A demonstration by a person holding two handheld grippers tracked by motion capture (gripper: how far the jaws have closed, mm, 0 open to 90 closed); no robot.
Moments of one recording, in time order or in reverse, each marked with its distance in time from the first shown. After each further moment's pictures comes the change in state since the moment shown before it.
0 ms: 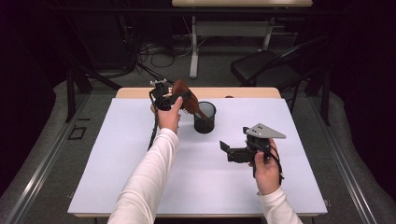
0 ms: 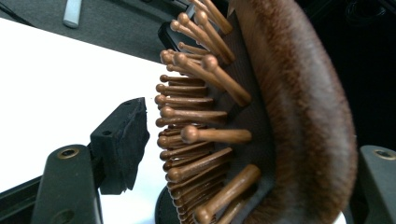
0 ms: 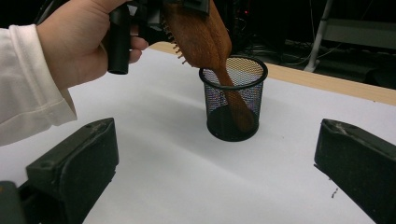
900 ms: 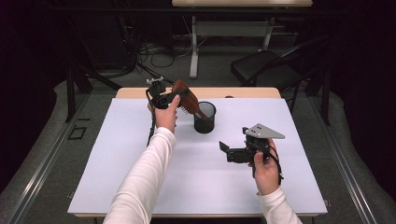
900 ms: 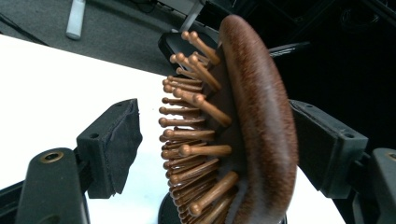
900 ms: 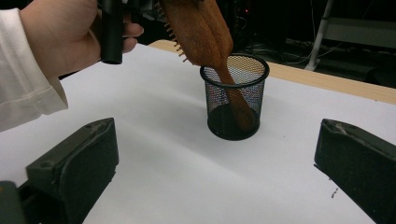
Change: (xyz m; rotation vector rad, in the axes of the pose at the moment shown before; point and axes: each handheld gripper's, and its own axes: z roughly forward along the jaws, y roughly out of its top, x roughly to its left) left arm -0.002 0.007 -0.012 -0.039 -0.003 0.017; right arm 0.002 -0.001 0.001 0.008 0.001 0.001
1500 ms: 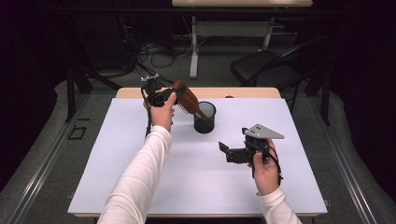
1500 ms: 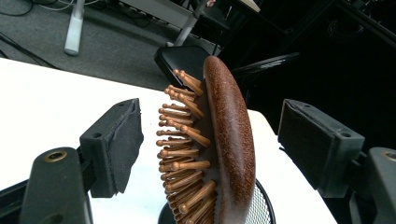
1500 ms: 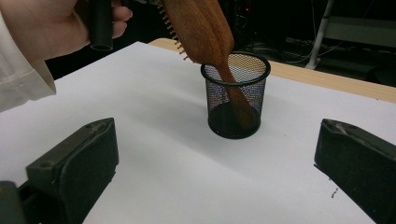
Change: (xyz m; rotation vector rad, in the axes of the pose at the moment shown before) left arm -0.002 0.010 -0.016 -0.041 -0.022 0.029; right arm 0.001 -0.001 0.001 0.007 -0.001 -0.005
